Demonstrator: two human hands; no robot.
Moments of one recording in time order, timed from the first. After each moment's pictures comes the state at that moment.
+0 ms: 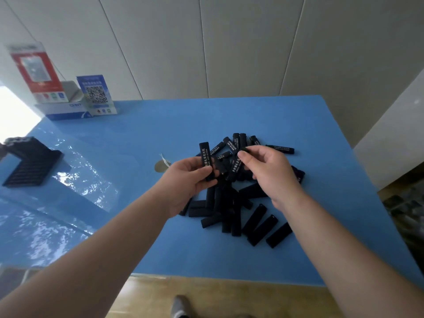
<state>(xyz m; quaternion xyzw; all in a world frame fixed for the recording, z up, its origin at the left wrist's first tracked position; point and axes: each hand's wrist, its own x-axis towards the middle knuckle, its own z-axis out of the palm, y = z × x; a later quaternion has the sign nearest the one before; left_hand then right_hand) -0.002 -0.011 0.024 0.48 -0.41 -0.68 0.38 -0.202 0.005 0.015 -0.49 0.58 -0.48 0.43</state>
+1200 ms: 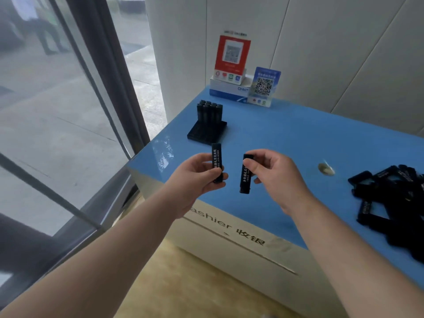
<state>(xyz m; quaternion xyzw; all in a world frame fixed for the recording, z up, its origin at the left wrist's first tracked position) 0.413 0.107 0.034 0.49 -0.33 -0.60 0.54 0.221 0.052 0.043 -0.63 0.49 -0.37 0.48</state>
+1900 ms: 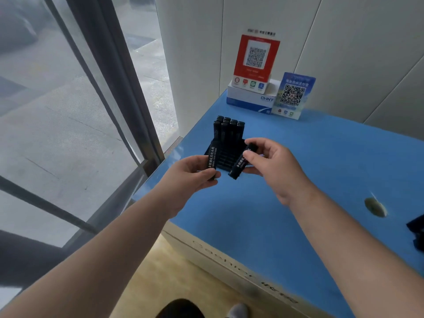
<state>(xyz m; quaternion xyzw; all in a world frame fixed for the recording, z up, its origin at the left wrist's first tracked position) 0.500 0.004 0.024 0.56 -0.35 -0.55 0.50 0.308 -0.071 0.041 -0.56 0.46 -0.38 0.58</state>
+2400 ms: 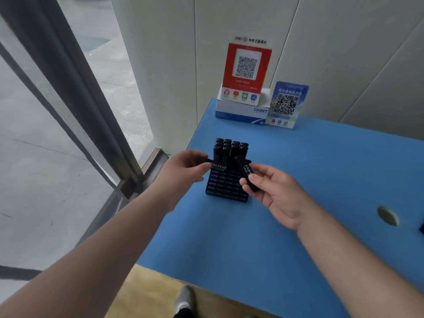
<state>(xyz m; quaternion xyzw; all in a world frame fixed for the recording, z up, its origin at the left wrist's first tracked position) 0.576 -0.107 0.016 0.60 -0.42 -0.52 0.45 0.347 -0.109 0.012 -0.32 0.46 -0.43 0.71</state>
